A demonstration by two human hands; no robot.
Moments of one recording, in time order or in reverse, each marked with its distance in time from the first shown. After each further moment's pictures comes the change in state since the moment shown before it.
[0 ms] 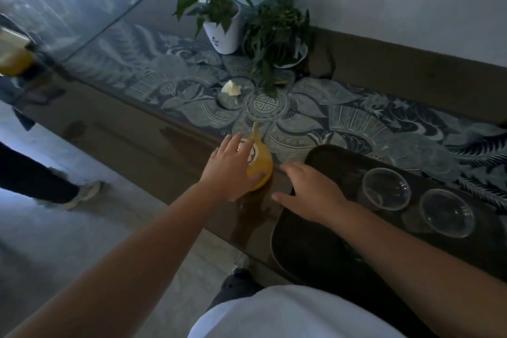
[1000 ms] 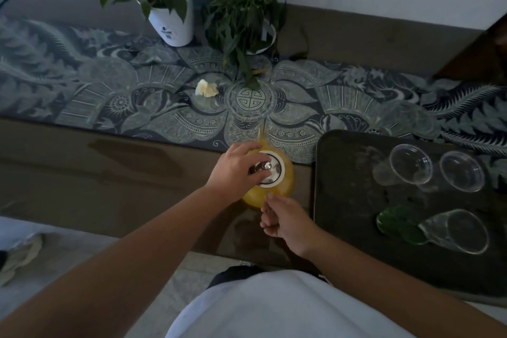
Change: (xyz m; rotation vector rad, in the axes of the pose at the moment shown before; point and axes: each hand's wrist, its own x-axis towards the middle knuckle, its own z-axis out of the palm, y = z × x) left_hand 0.085 -0.107 0.022 -0.401 -0.019 0.523; right_hand 0.072 -0.112 0.098 1.507 0.043 0.782
